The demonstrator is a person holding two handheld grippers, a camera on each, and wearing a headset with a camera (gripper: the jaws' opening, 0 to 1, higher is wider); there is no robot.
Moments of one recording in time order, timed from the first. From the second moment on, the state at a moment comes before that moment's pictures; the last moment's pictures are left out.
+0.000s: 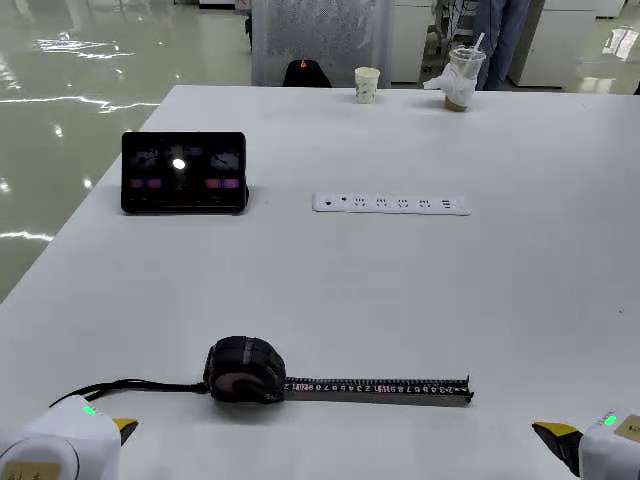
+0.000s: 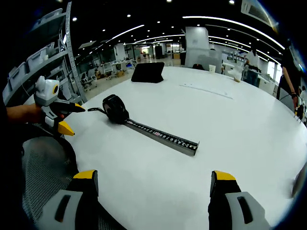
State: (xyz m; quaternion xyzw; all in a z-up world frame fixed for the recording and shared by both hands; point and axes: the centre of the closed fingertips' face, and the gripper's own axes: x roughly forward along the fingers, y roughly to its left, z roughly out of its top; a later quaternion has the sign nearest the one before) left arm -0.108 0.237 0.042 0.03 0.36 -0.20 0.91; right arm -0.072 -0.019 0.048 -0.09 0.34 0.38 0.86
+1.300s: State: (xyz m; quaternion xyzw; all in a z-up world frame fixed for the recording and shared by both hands) left arm -0.112 0.226 0.048 0.01 0.37 -0.18 0.91; right arm -0.079 -0.018 0.049 -0.09 0.35 0.37 0.85
